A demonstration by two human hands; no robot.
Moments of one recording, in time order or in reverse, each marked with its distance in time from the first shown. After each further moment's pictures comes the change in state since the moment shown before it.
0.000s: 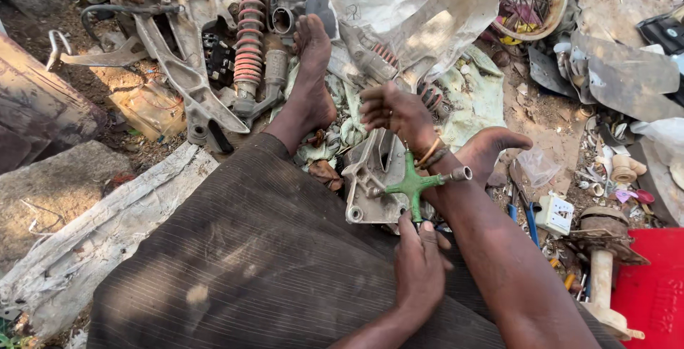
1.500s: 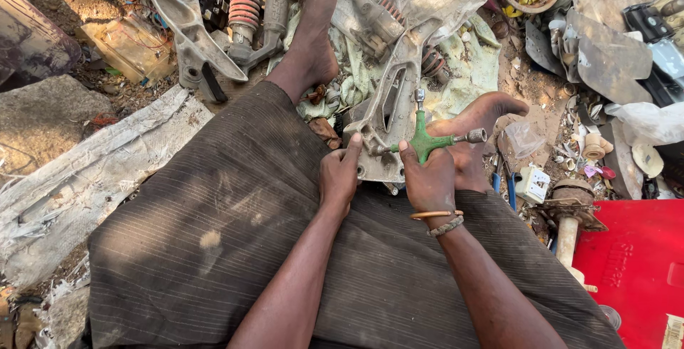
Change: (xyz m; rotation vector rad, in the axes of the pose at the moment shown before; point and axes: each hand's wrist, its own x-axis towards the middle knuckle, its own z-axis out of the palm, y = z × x) left_hand 0.104 -0.054 -0.112 0.091 0.209 -0.229; right_hand -0.158 -0.006 0.112 -0.931 0.738 0.264
